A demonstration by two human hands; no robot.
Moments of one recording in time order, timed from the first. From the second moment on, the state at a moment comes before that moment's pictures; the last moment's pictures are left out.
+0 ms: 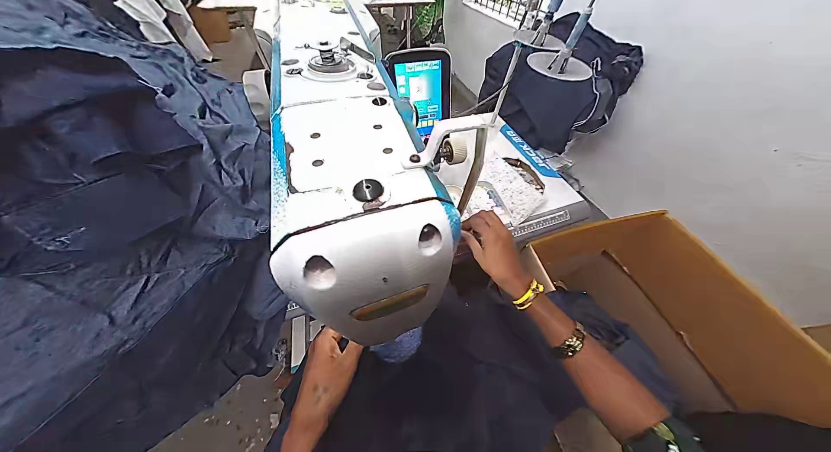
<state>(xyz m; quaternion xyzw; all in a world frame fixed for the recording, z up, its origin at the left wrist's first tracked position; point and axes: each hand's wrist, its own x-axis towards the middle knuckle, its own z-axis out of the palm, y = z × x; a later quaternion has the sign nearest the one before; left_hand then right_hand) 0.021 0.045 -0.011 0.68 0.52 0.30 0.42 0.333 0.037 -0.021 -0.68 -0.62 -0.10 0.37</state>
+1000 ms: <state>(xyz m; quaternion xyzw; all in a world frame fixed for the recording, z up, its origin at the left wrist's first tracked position) -0.079 0.058 -0.008 0.68 0.58 0.33 0.32 0.310 -0.017 0.005 -0.58 -0.61 0.30 0.44</state>
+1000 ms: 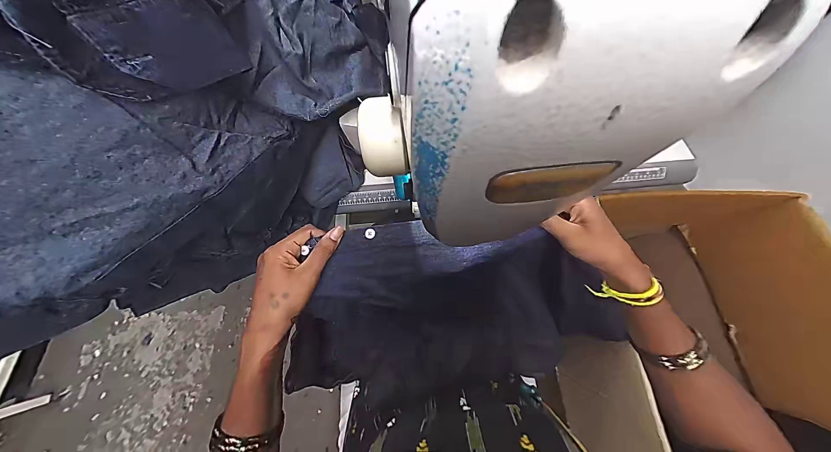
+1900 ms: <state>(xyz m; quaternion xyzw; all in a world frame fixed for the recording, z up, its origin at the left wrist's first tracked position) 0.027 0.040 -0.024 0.64 0.46 0.34 0.52 0.325 0.013 -0.013 -0.69 -0.65 -0.09 0.30</state>
